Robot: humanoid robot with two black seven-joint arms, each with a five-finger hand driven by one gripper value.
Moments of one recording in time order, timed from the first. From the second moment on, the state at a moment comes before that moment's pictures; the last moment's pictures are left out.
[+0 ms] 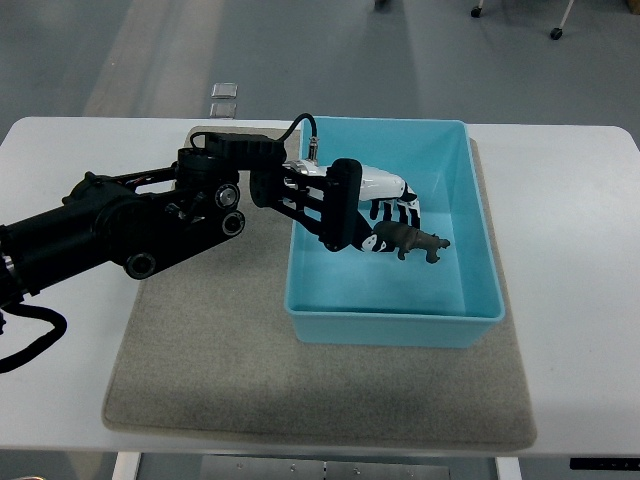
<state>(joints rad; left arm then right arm) -1.08 0.21 -0.36 -1.10 1.53 -0.31 -0.10 0.03 0.00 -0.01 0.10 -0.05 0.19 0.07</state>
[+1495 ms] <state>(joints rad) -1.03 0.21 -0.53 -1.07 1.41 -0.22 -0.10 0.03 0.00 -0.01 0.10 -0.05 0.19 0.07</state>
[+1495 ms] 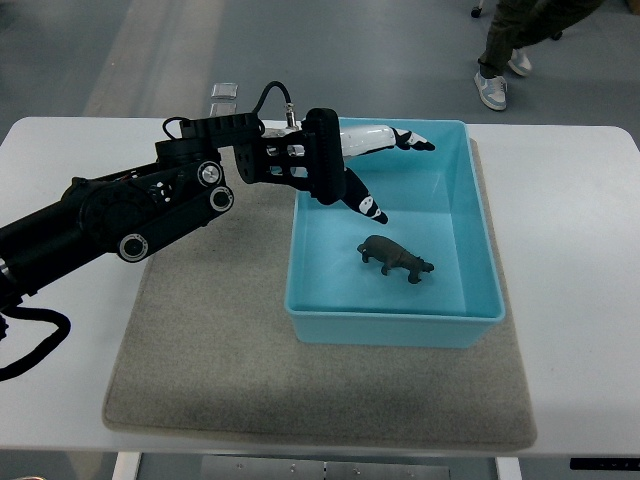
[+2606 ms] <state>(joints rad) -0.89 0.30 -0.71 -0.79 0.29 0.26 -0.21 0.03 0.00 -0.01 0.10 -0.05 0.19 0.07</state>
